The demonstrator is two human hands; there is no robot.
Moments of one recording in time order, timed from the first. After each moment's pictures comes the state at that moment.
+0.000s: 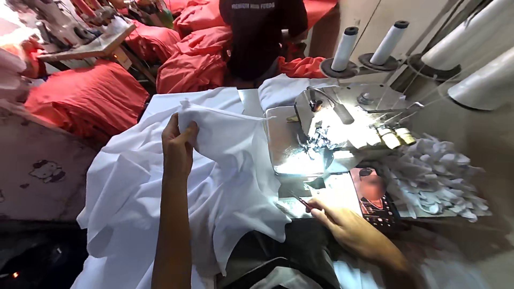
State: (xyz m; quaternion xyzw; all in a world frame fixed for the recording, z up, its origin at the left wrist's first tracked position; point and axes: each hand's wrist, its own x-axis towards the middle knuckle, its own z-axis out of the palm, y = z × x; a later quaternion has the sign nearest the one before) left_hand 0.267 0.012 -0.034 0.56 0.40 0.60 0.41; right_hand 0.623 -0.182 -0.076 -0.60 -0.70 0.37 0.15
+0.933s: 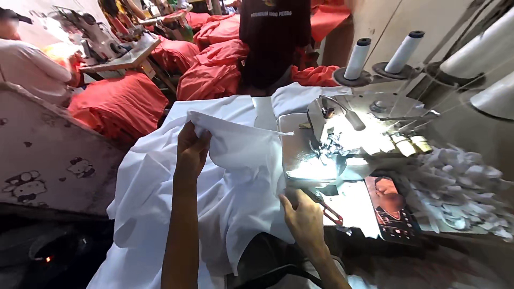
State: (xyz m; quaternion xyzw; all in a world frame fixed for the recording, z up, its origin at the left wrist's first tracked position) left_hand 0.253 0.005 -0.023 0.62 0.23 0.61 0.42; right_hand 0.498 -0.149 -0.134 -0.70 -0.59 0.06 0.40
